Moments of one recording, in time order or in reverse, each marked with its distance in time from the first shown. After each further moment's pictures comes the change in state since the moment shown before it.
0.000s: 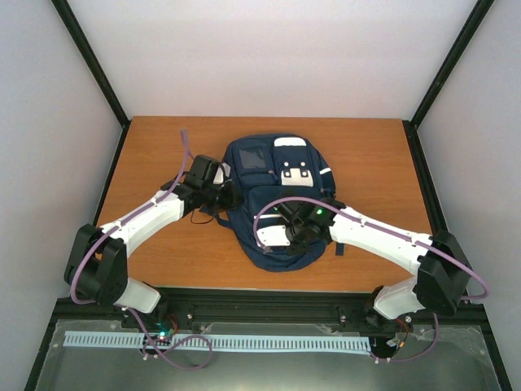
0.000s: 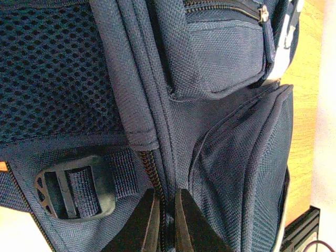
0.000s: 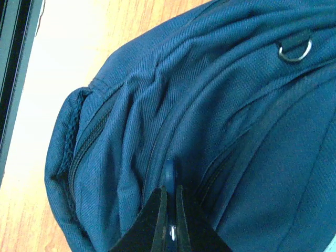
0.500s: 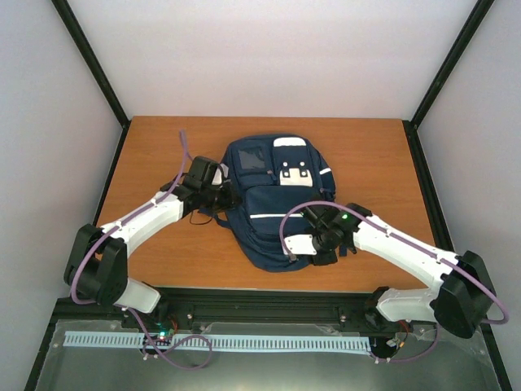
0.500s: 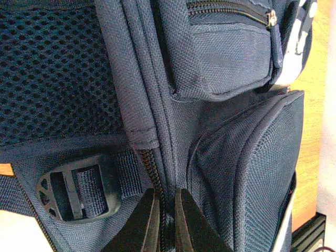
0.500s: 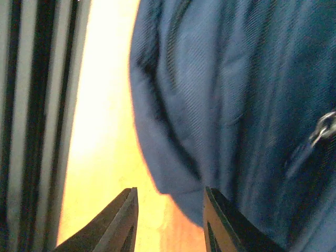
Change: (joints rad) left arm 0.005 0.000 -0.015 0.014 0.003 0.002; right arm -0.124 -0.159 -0.140 -0.132 -0.058 -0.036
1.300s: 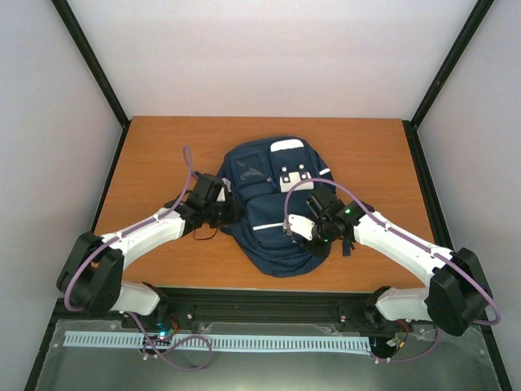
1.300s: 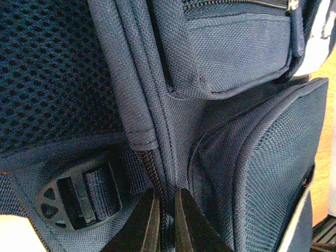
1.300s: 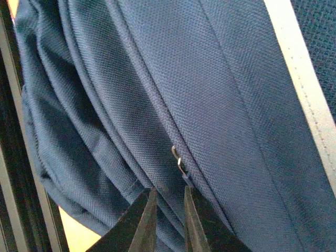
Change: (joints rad) left arm -0.102 -0.077 -0.187 0.143 -0.082 -0.091; right arm -0.122 0.016 -0.050 0.139 -0.116 0.366
